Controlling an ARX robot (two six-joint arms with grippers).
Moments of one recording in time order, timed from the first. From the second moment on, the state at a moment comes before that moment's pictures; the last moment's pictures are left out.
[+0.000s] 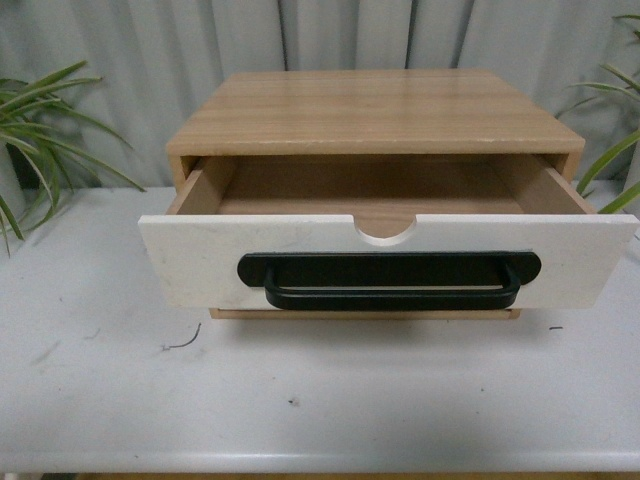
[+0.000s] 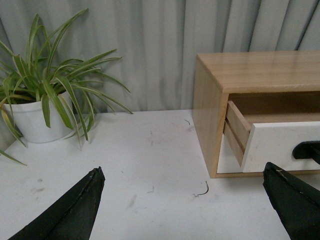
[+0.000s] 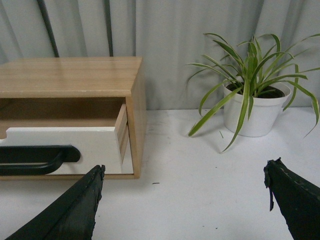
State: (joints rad) left arm 0.00 0.00 0.01 0.00 0.00 0.00; right arm 0.00 0.00 0.01 0.00 0.00 -0.01
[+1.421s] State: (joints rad) left arm 0.05 0.62 0.30 0.28 -0.43 -0.17; right arm 0.05 0.76 0.26 0.60 -0.11 0.16
